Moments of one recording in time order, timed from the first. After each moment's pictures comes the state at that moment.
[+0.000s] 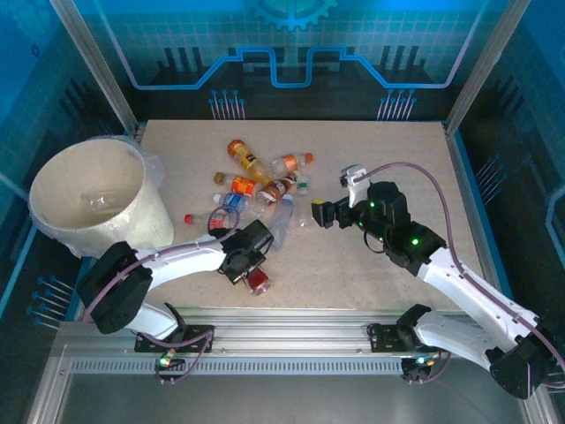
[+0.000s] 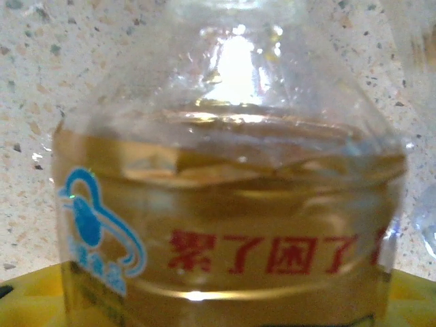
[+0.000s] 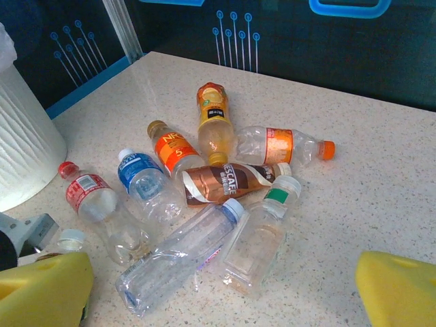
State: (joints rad) left arm -0.77 1.44 0.75 -0.66 -0.16 -1.50; right arm 0.61 0.97 0.85 -0.26 0.02 0.15
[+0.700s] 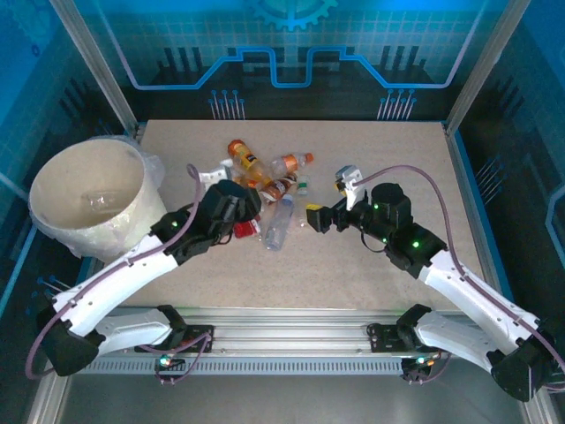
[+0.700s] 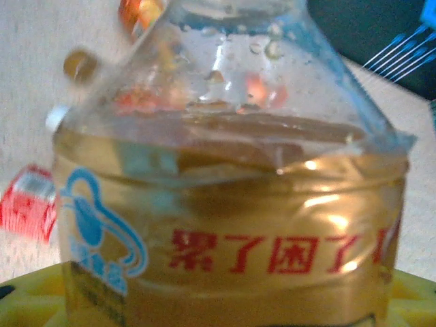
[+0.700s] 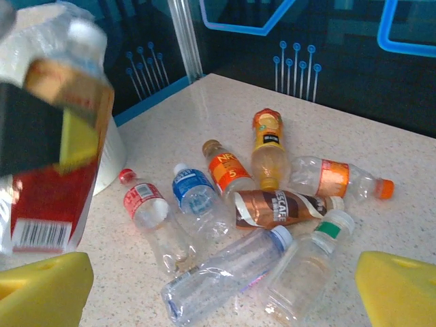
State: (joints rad) left arm -0.73 1.11 1.10 -0.65 -0.45 -0.87; right arm 0.61 0.96 0.82 -0.15 -0.16 0.11
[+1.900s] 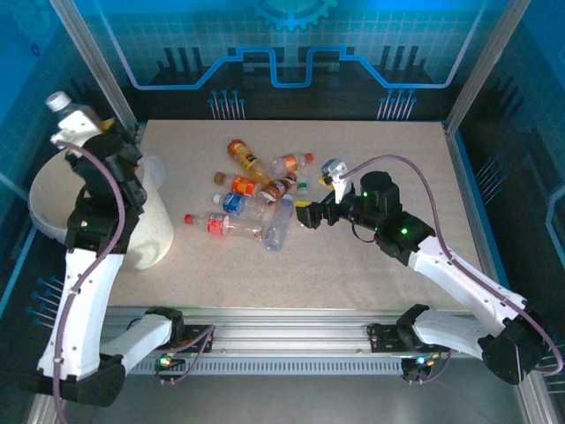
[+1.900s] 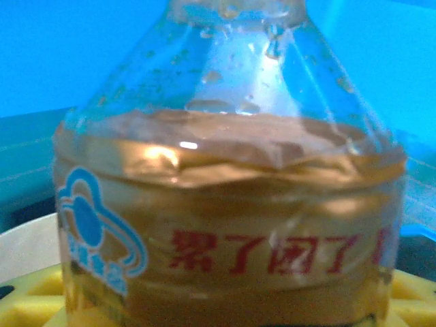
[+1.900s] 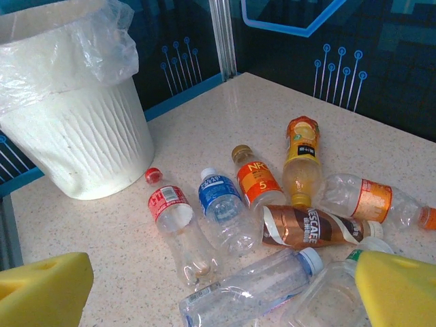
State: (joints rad) left arm -0.07 0.97 1.38 -0.55 -0.82 -0.35; right arm 0.61 1.08 0.91 -0.12 -0.26 0.06
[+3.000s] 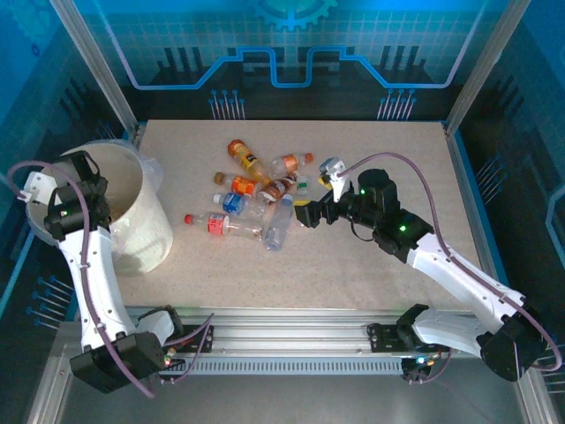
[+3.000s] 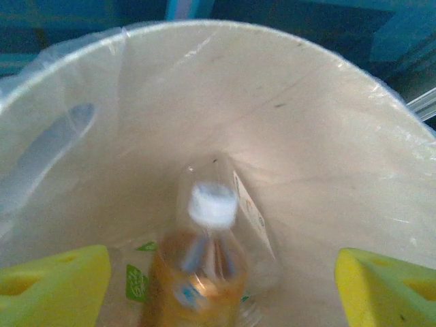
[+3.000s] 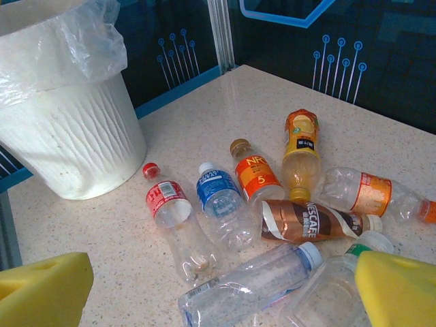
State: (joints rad) left arm 0.47 1.05 1.30 -0.96 -0.43 -0.82; right arm 0.62 1.10 0.93 -0.15 -0.25 0.06
